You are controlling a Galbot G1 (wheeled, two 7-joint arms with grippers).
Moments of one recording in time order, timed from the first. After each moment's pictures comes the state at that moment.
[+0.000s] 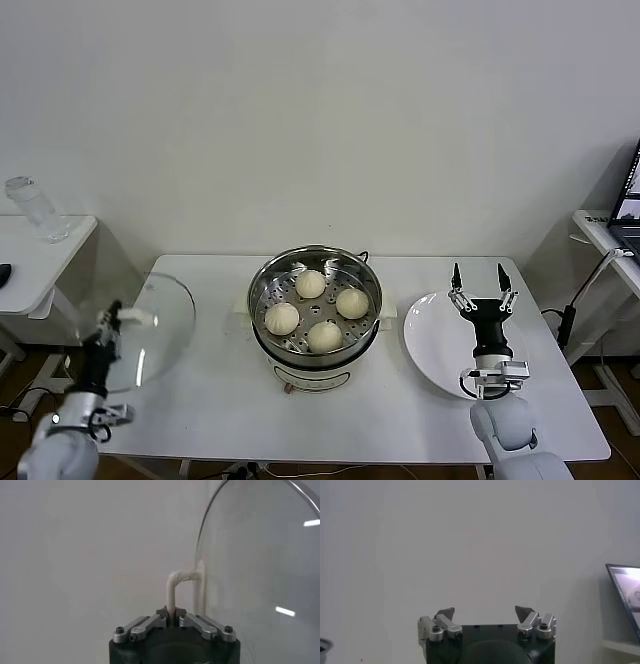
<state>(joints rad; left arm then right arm) 1.36 -1.21 -0.82 -1.70 1.17 -0.14 -0.26 -1.19 1.18 0.48 1.63 0.26 0.42 0.20</state>
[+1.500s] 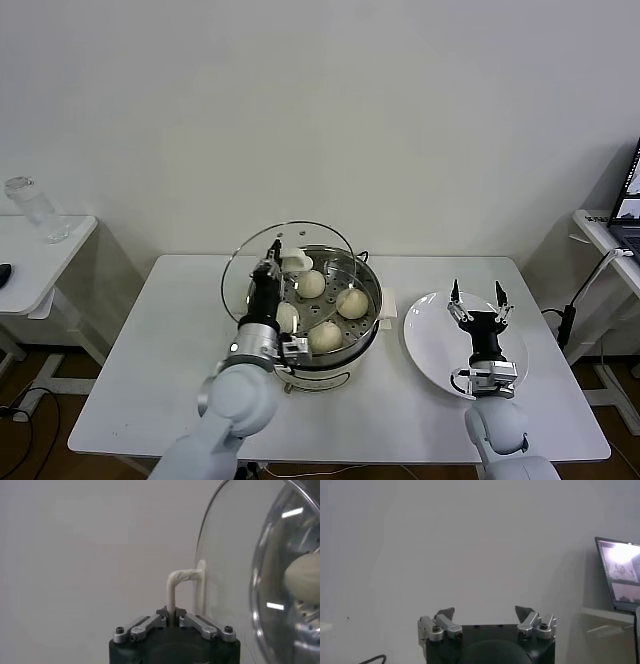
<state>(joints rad) 1.01 -1.31 -0.02 -1.97 1.31 0.52 0.18 -1.19 1.23 0.50 1.56 0.18 0.31 0.24</state>
